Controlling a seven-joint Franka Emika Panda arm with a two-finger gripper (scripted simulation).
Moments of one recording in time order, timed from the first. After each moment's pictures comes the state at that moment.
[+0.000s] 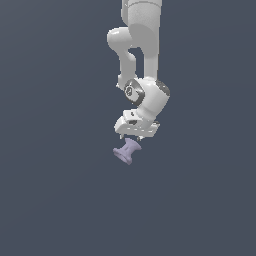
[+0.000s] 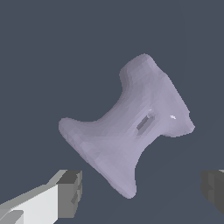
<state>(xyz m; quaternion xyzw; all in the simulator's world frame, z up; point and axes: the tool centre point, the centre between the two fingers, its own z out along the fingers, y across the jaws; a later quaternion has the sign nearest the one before) -0.054 0.013 0.077 0.97 0.10 0.06 0.21</state>
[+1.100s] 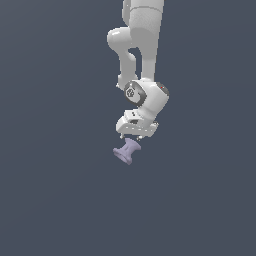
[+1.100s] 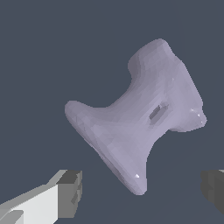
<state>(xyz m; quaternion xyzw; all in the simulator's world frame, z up) -0.066 0.014 0.063 0.96 0.12 0.07 0.23</state>
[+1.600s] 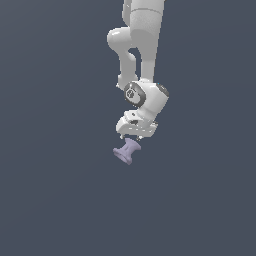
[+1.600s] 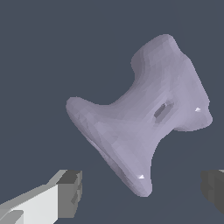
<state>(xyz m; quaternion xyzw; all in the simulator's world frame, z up) -0.068 0.013 0.058 0.96 0.13 0.08 0.23</state>
